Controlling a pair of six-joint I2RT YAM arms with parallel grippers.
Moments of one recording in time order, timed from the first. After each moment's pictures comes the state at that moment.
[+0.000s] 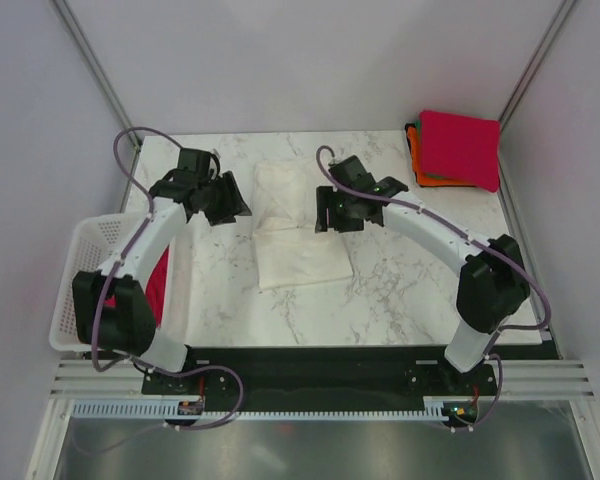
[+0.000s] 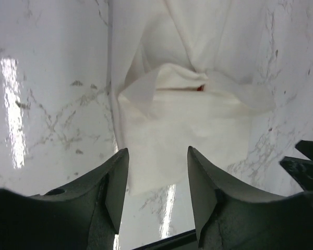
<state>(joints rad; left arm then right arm) -0.17 1.61 1.35 -0.67 0.22 -0.50 0.56 1.74 1.50 -0.69 -0.01 0.53</state>
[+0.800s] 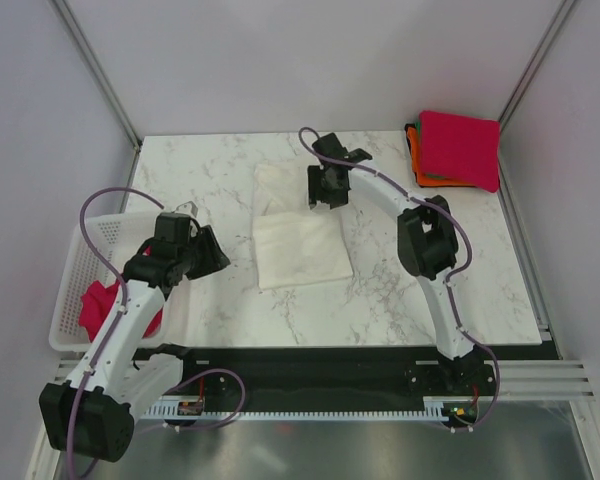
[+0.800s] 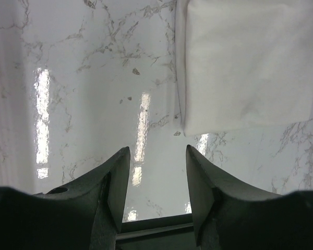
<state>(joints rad) -0.18 0.93 0.78 -0.69 0.08 -0.47 0.55 2.28 1.97 -0.77 0.02 0.46</state>
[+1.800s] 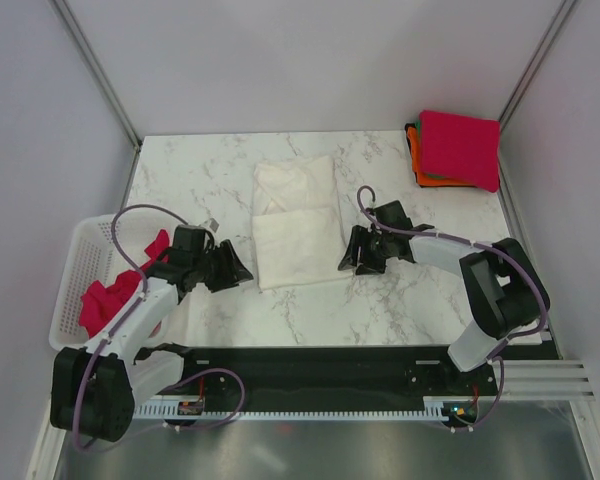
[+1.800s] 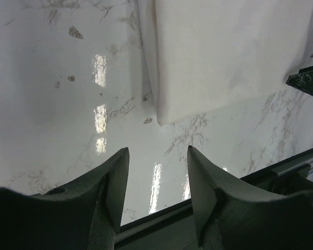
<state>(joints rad) -0.21 1.05 0.60 -0.45 0.31 -0.55 0.41 1.65 0.86 -0.23 -0.38 0.61</state>
